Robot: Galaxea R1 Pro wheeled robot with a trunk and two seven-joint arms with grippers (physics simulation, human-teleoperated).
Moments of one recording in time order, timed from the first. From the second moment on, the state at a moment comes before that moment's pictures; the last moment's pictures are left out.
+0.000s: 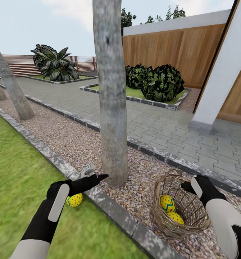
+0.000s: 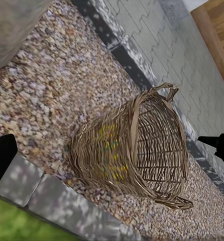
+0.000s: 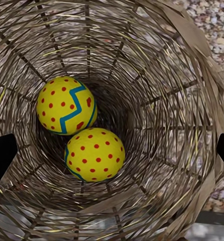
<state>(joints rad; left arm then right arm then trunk) -0.50 -0.03 0.03 -1.28 0.60 0.92 -0.21 -0.87 -0.19 -0.29 -0.47 -0.09 0.65 -0.24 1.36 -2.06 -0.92</state>
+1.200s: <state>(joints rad) -0.50 -0.03 0.04 -1.28 0.60 0.92 -0.21 -0.87 -0.19 -0.29 -0.47 -0.09 0.65 -0.24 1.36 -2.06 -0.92</state>
